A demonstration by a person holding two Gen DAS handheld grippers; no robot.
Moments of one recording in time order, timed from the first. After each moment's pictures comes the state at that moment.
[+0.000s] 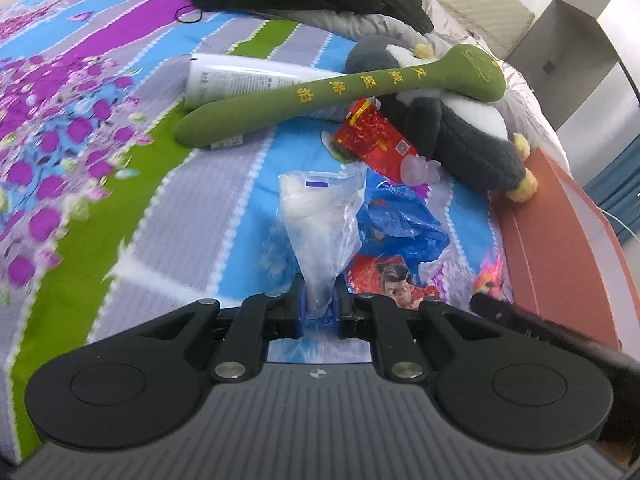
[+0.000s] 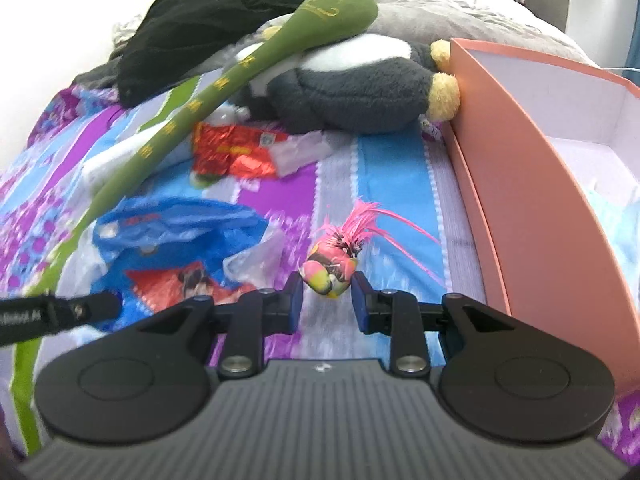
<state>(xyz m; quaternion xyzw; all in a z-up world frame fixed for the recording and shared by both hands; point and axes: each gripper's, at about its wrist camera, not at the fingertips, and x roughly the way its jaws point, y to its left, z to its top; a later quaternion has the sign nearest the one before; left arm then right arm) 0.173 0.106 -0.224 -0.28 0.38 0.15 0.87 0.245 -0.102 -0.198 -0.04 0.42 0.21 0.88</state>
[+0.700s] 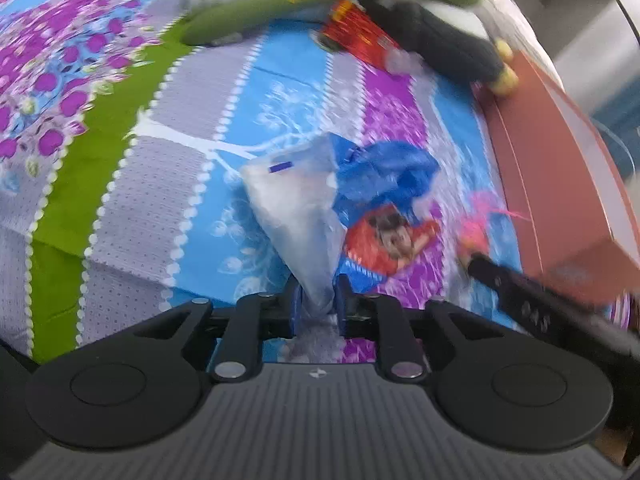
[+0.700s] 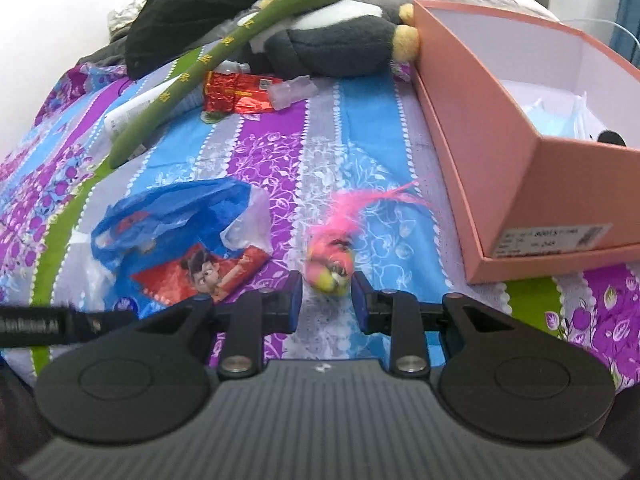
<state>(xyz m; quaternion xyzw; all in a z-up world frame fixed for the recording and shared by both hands) 0.122 0.064 -0.223 -0.25 0.49 0.10 0.83 0.178 -0.141 -0.202 -0.02 0.44 0.18 0.88</state>
